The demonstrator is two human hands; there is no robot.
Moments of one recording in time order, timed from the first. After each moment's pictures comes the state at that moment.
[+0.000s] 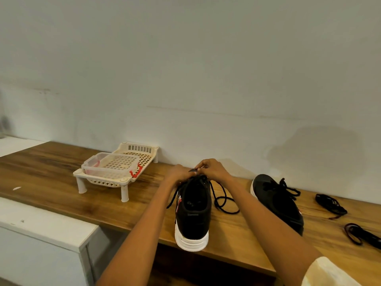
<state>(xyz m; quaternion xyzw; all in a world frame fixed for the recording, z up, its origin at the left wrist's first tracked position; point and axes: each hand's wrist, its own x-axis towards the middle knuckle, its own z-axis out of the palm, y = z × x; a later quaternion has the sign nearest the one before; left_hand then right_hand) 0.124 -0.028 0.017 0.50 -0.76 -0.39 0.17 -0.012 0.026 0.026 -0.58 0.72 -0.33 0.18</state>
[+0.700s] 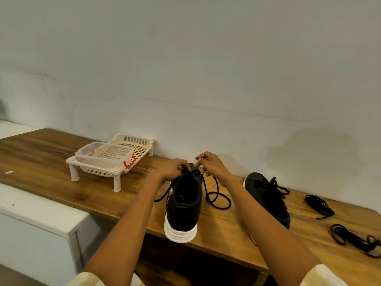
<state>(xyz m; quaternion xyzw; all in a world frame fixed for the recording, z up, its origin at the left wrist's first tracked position) 0.131 -0.029 0.011 0.33 -0.89 -0.28 0.16 -0.016 0.053 0.033 -0.53 0.69 -0.42 0.25</state>
